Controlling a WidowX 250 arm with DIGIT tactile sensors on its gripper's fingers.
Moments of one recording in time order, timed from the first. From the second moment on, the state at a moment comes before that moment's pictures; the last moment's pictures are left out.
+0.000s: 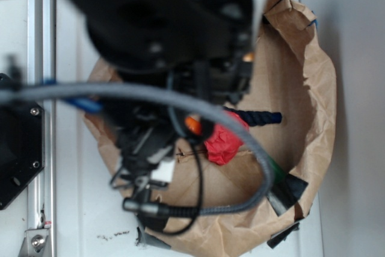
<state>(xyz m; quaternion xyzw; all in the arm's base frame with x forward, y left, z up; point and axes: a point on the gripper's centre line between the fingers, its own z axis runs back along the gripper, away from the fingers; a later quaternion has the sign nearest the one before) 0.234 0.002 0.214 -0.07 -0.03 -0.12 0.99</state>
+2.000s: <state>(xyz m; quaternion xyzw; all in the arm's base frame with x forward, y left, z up) 0.239 0.022 0.080 -0.02 -0.02 -0.14 0.99</state>
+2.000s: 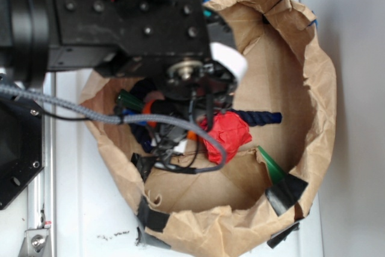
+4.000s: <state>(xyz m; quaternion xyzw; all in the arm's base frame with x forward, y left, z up) 0.205 0.000 0.070 -0.01 0.01 -0.10 1.00</state>
